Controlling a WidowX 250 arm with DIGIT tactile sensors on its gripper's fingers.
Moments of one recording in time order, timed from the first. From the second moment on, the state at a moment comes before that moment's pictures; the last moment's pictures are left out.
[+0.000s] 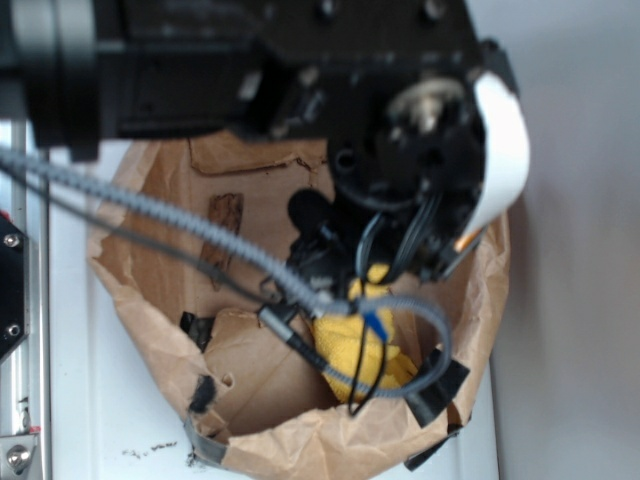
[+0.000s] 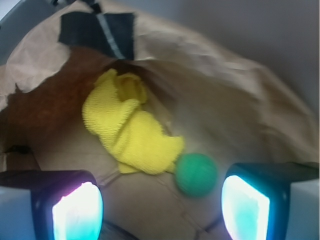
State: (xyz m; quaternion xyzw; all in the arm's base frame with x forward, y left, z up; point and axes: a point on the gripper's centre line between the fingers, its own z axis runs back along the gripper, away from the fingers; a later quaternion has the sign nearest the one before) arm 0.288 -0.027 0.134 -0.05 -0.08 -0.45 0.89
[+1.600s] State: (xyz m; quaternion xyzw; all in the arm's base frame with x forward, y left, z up) arm 0.295 -0.060 0.058 -0.03 -0.09 -0.48 0.87
